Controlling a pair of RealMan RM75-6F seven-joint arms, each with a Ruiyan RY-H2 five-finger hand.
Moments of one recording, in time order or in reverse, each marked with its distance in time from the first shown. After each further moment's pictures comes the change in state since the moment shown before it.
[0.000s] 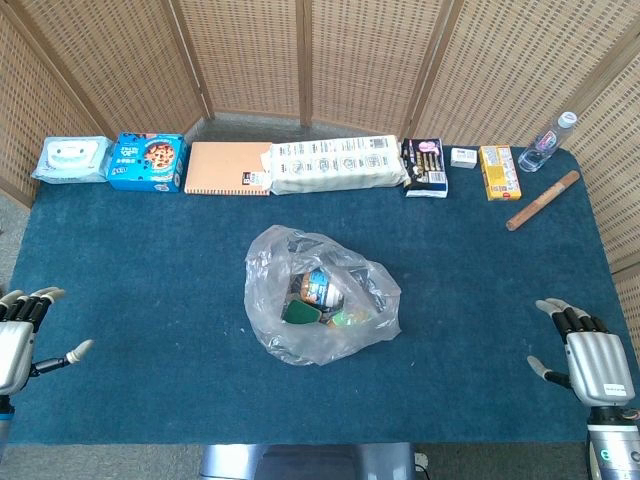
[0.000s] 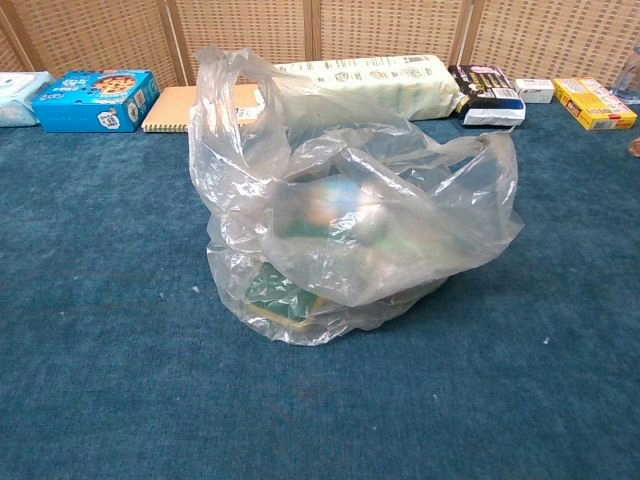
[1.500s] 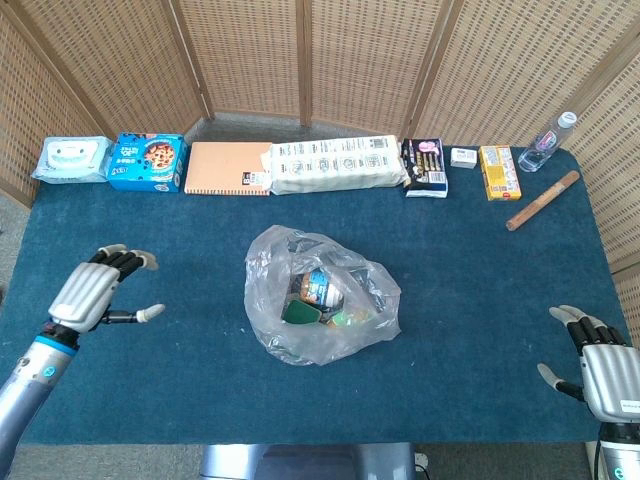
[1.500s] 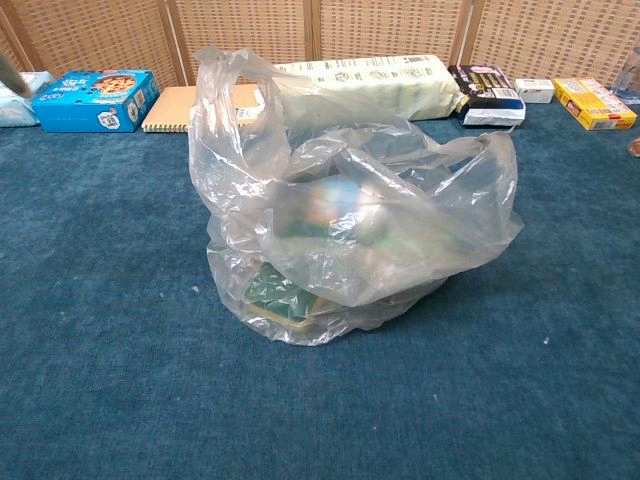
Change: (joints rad) left arm -0.333 0.119 -0.100 -0.163 -0.032 -0.412 -0.190; right arm -0.057 0.022 -0.013 -0.019 -0.048 0.091 0.023
